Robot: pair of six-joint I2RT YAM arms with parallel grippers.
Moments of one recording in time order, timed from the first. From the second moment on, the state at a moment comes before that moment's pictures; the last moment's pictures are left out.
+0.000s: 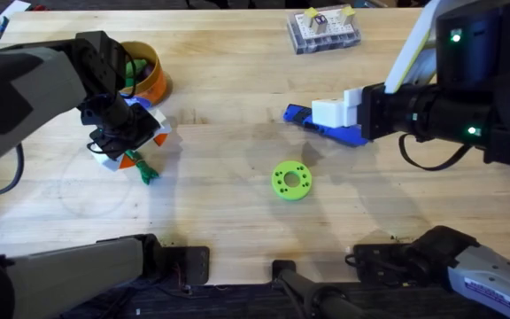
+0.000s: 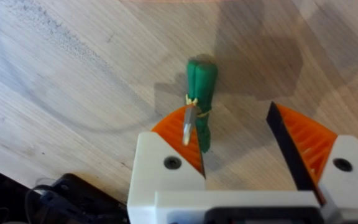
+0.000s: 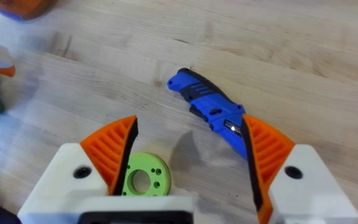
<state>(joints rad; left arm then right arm) 0.12 1.45 0.88 -0.94 -0.10 -0.70 0.49 0.95 0.86 -0.69 0.00 0.26</state>
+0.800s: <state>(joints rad) 0.13 1.39 0.91 -1.04 -0.11 -0.69 0.49 0.95 0.86 -0.70 0.00 0.26</state>
